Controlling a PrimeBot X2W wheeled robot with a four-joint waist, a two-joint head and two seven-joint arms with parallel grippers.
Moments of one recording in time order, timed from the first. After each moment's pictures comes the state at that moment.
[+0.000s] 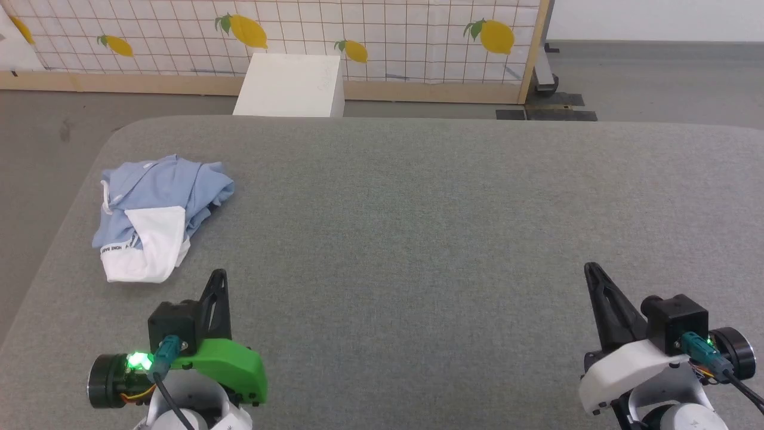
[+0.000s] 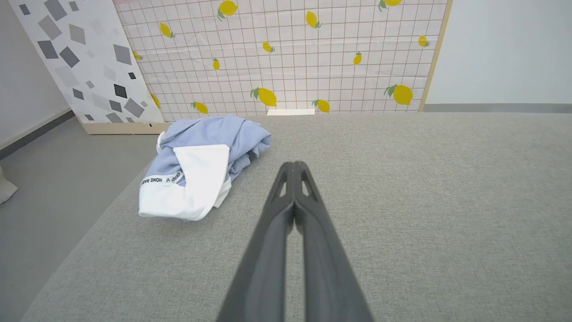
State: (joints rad) left arm -0.01 0.05 0.00 0.00 -0.01 0.00 0.00; right arm 0.02 -0.05 0.00 0.00 0.01 0.13 0.00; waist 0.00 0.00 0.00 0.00
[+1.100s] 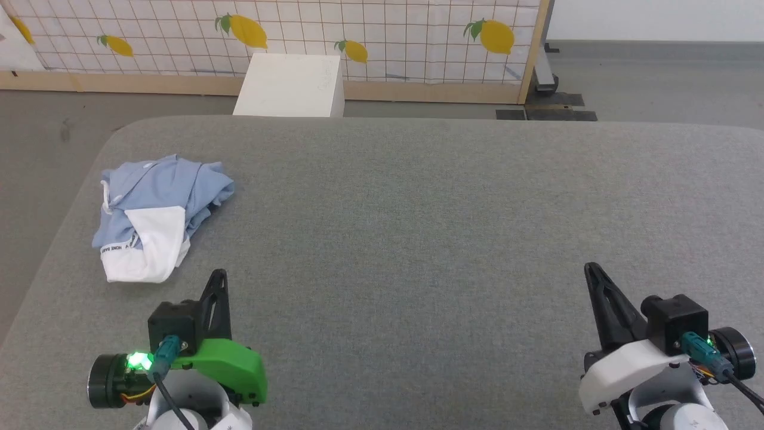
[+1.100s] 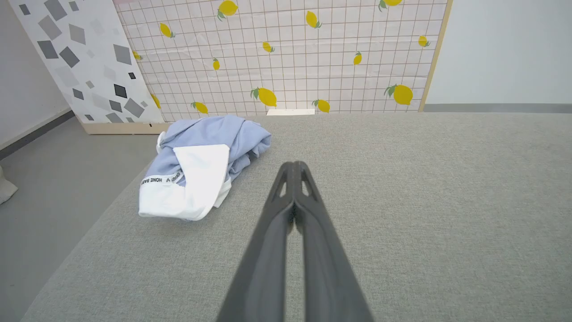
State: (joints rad) left arm -0.01 0.05 0.00 0.00 -0.01 0.00 0.00; right arm 0.02 -0.05 0.00 0.00 0.01 0.13 0.00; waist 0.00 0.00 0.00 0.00
